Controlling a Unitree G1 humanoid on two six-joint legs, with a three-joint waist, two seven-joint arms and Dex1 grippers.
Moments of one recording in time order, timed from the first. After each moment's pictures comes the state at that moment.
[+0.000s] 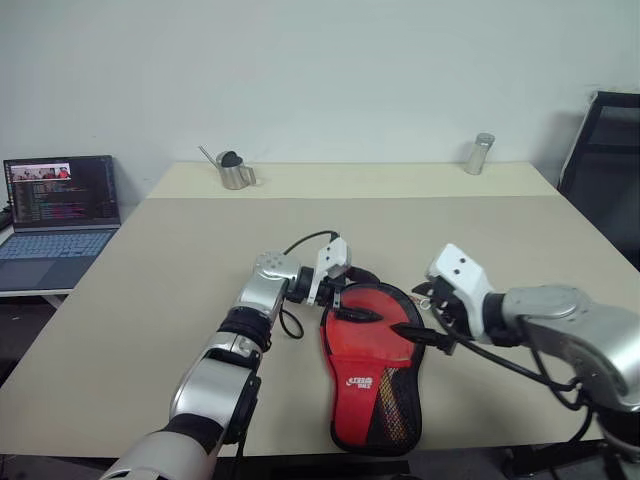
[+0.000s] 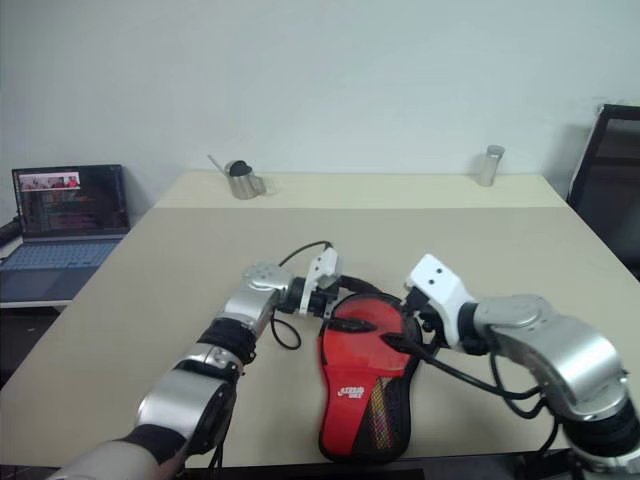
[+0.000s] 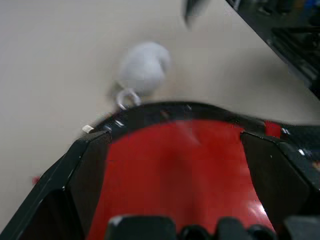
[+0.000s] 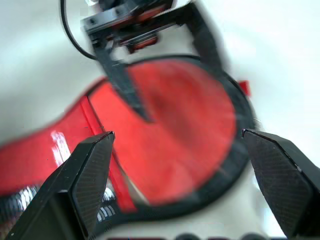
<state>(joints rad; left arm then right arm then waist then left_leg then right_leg) -0.95 0.22 -0.14 0.88 0.00 -0.08 -1.45 -0.59 -0.82 0.06 -0.63 0.53 1.29 0.71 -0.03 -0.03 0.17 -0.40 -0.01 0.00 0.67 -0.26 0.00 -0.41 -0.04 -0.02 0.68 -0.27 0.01</state>
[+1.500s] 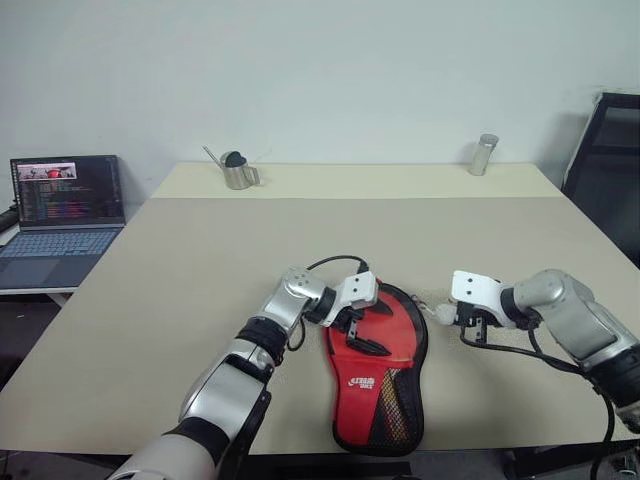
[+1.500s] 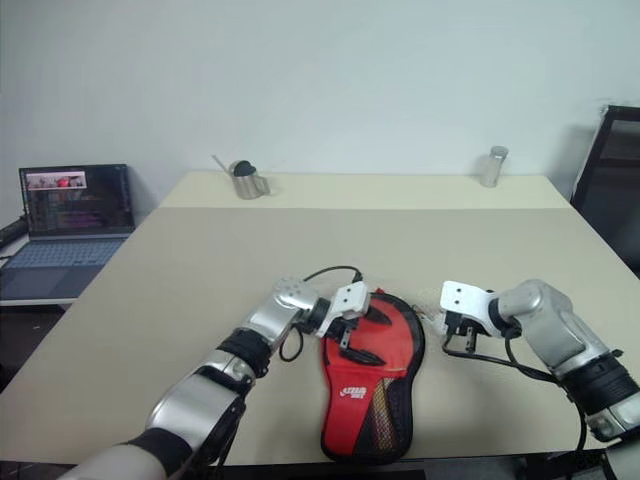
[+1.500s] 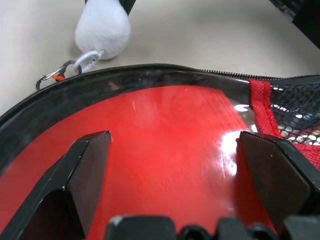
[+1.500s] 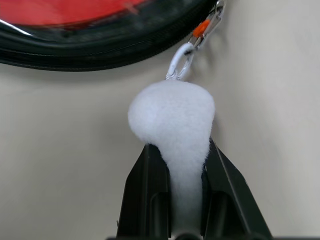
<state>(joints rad) -0.97 0.17 -0.32 0.96 0.07 -0.18 -1.41 -0.60 -0.89 0.38 0.03 -0.09 0.48 1.08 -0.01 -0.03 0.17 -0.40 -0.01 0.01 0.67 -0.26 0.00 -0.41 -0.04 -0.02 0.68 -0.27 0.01</state>
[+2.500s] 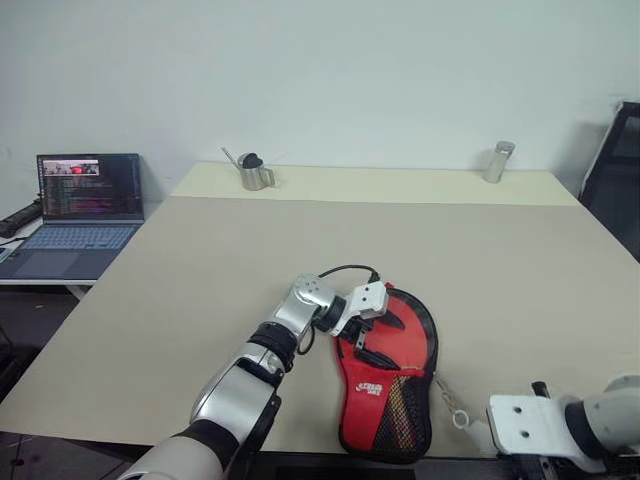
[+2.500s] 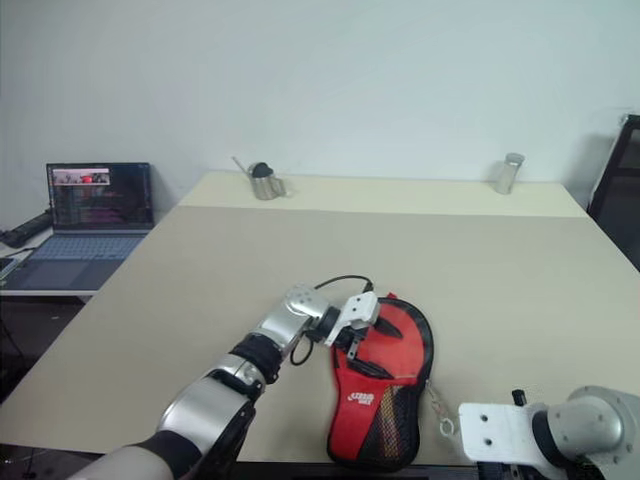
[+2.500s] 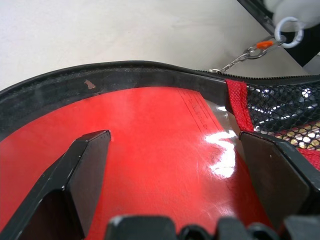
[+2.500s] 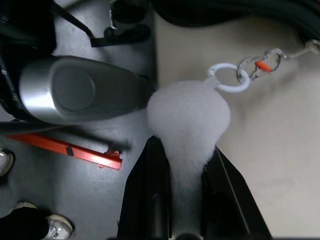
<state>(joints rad) -0.97 0.11 -0.33 1.00 0.07 -0.18 -1.45 0.33 -1.24 -0.10 -1.00 0.08 0.77 1.13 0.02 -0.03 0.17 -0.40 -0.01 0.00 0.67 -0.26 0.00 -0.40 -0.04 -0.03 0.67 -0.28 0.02</state>
